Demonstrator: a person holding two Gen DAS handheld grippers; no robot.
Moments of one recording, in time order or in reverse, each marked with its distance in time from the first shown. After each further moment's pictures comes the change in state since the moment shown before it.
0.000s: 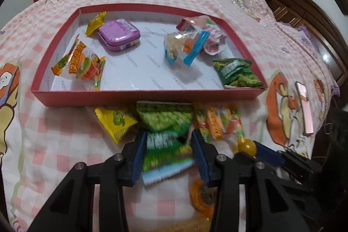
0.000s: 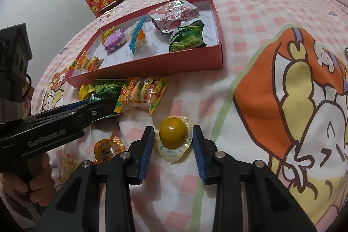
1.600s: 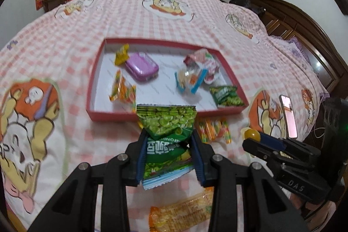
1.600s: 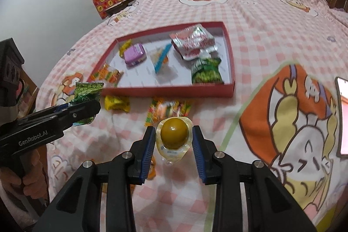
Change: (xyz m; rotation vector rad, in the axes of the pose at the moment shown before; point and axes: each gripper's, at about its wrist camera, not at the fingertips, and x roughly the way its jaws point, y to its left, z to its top) left arm -0.090 0.032 0.009 0.004 -0.103 -0.042; right arm -0.046 0.038 0.030 -0.064 -0.029 -0.025
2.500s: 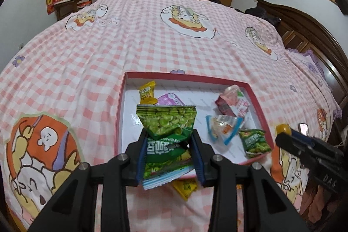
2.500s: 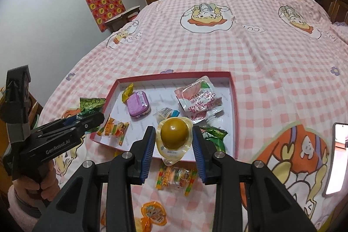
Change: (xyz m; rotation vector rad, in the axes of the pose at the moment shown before) left arm 0.030 0.040 0.071 -0.041 -0.029 0.085; right arm 0.007 0.013 0.081 0.002 -0.056 -0.015
